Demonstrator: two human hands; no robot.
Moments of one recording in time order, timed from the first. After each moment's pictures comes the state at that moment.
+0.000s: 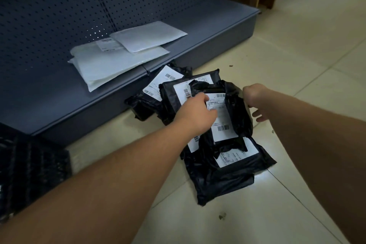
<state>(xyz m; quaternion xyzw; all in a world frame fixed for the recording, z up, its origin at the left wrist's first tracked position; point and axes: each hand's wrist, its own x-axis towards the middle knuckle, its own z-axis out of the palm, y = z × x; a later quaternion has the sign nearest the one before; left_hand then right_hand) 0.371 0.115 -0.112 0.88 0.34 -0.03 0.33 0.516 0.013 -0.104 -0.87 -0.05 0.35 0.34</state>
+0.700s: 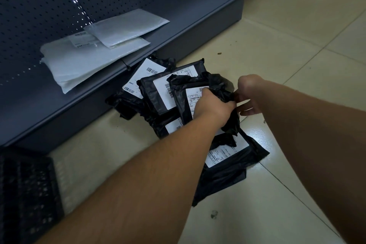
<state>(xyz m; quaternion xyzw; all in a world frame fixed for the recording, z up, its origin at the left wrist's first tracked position) 0.447 0.066 -0.155 0.78 0.43 0.00 0.45 0.544 -0.002 -0.130 -0.82 0.04 0.41 0.40</state>
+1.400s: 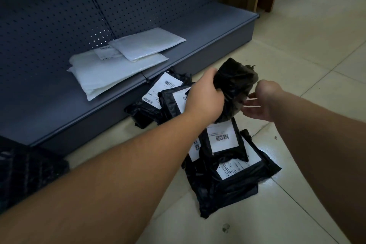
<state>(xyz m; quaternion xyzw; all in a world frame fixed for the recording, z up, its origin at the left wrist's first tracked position) 0.408 0.110 -0.077 0.86 0.28 0.18 0.39 0.531 0.008 -0.100 -0.72 0.09 0.36 0.58</state>
